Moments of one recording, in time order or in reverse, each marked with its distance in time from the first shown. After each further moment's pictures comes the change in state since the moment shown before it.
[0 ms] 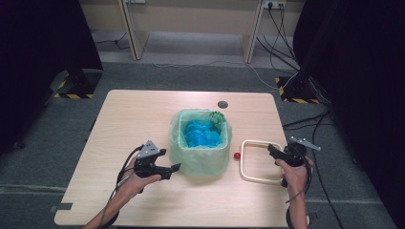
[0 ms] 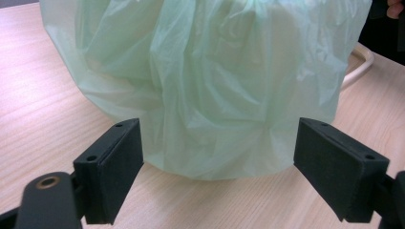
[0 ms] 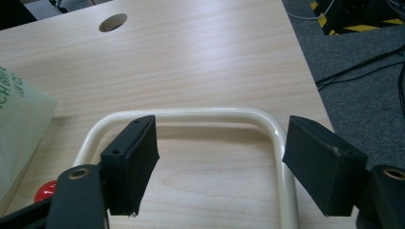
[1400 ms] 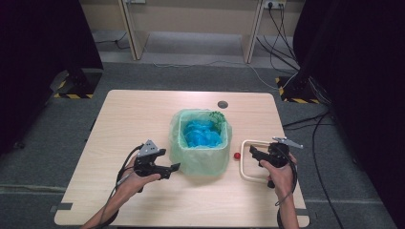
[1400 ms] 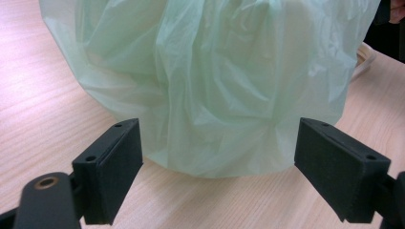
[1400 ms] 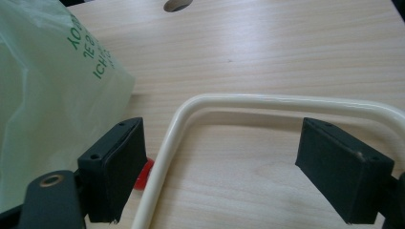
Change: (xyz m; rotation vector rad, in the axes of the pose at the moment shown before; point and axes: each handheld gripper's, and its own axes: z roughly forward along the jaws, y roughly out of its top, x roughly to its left) left arm 0.004 0.000 0.002 0.009 -0.012 -0.006; right arm 0.049 -0.008 0.005 0.041 0.126 -0.067
